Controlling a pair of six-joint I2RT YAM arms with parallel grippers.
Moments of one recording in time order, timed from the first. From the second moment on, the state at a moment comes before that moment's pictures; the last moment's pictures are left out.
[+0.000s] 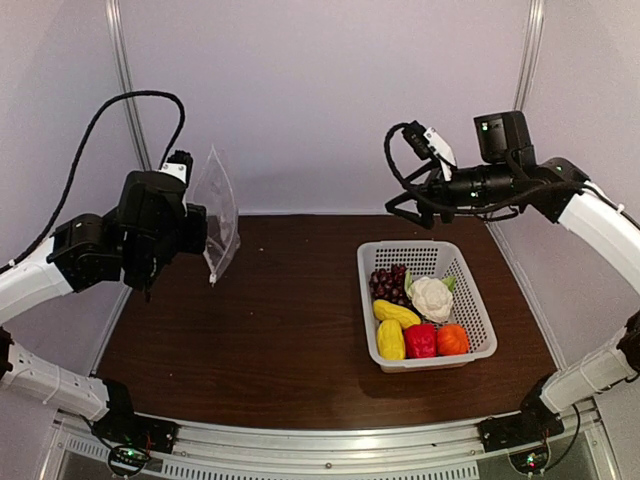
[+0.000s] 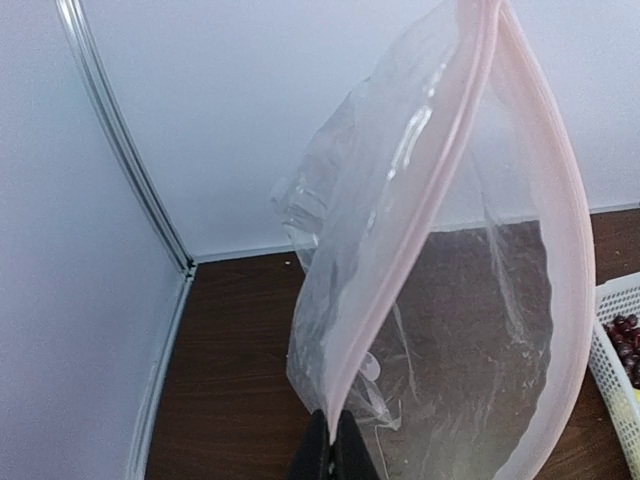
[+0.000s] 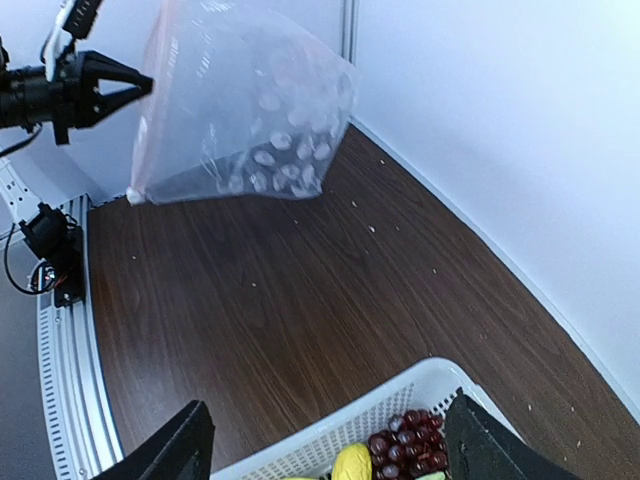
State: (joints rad) left arm -1.01 1.12 1.19 -0.57 -0.91 -0.33; right arm 0.65 1.38 1.59 -0.65 -0.37 -0.21
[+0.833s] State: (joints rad) left arm -0.96 1.58 1.27 -0.51 -0.42 -0.04; right arm 0.50 1.39 1.08 -0.81 -0.21 -0.51
